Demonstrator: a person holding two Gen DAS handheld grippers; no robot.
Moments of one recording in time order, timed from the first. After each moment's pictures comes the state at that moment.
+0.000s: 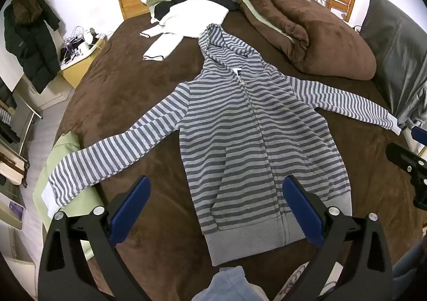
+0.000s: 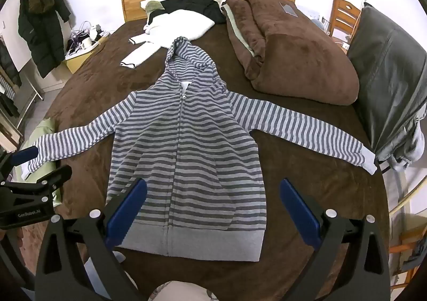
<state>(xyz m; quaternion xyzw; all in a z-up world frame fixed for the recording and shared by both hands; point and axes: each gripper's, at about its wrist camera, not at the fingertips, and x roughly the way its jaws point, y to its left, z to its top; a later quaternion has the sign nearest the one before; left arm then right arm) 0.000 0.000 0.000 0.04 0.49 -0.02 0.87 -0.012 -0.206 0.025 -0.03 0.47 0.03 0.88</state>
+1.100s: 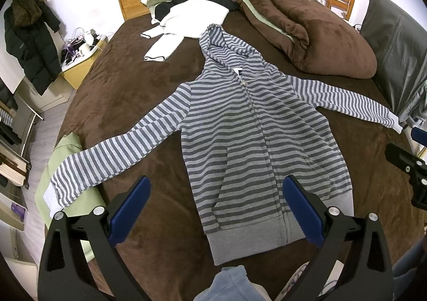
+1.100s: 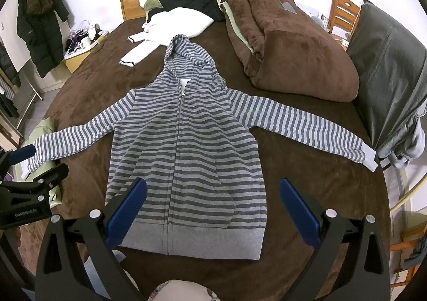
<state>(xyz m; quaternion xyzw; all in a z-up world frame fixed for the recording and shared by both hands) 0.000 -0.004 0.002 0.04 0.49 -0.02 0.87 -0.013 -0.205 0.021 -0.03 0.47 0.03 0.88</state>
